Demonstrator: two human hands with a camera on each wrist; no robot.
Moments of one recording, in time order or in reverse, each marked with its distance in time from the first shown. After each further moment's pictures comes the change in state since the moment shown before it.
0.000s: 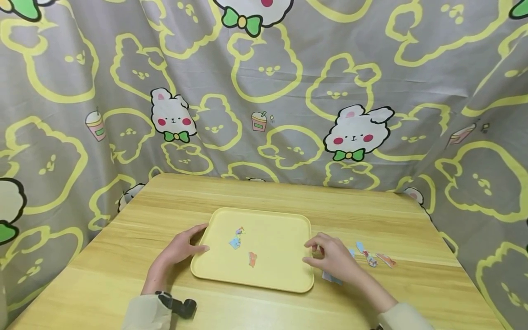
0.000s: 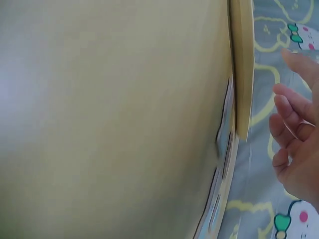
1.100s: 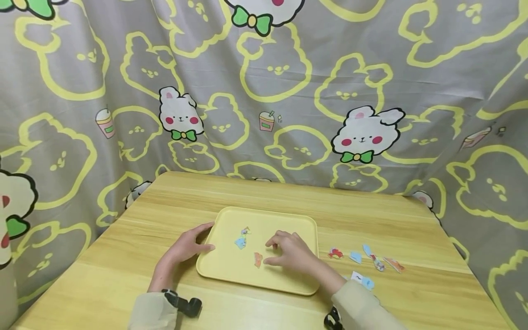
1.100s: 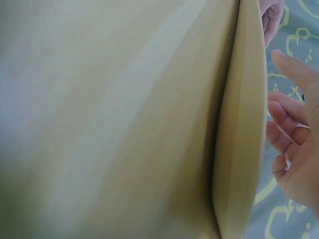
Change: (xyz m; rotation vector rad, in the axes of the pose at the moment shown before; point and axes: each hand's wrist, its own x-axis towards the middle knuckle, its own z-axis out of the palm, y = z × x) left_hand 0.000 0.001 0.000 -0.023 0.019 0.009; right_hand 0.067 -0.042 0.067 -0.128 -0.168 -0.052
